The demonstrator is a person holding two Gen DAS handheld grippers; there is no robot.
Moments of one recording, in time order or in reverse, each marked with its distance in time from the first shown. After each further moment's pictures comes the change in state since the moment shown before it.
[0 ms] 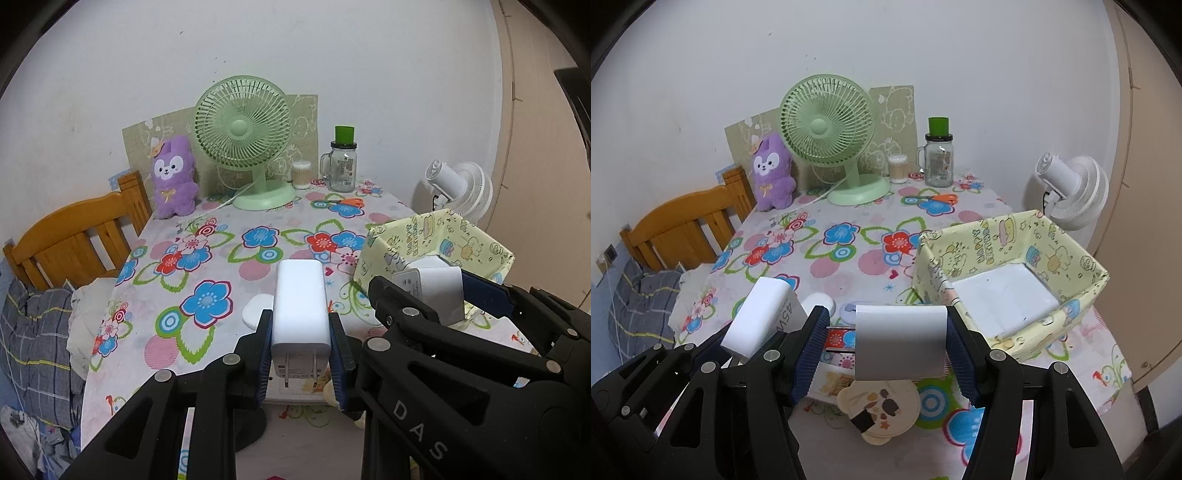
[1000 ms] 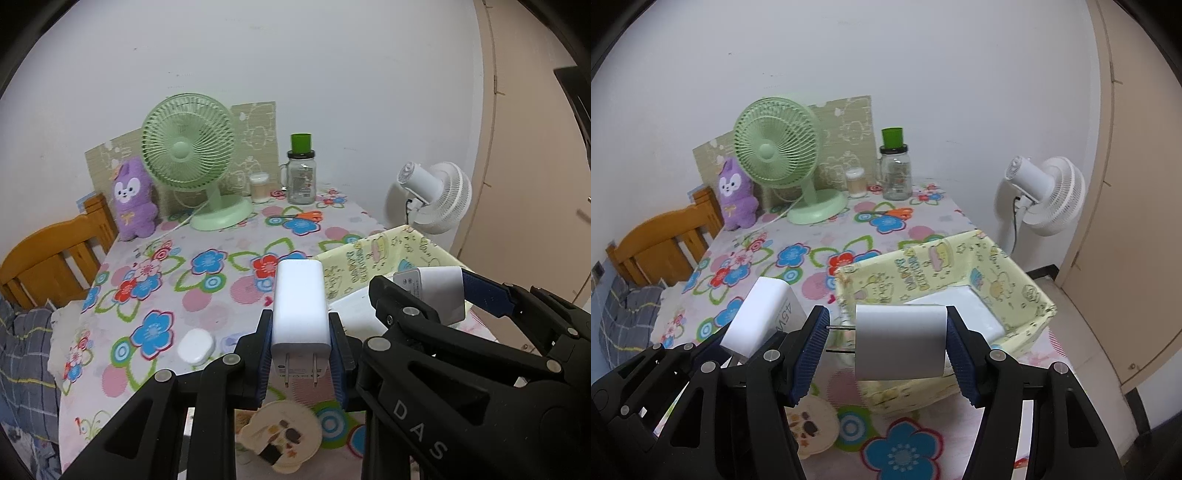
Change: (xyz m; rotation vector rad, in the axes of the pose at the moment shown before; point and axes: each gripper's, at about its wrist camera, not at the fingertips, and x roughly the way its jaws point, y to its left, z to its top) left arm 0.020 -0.076 0.040 0.042 -0.003 -0.059; right arm 0.000 -0.081 0.032 0.034 -0.009 -0.058
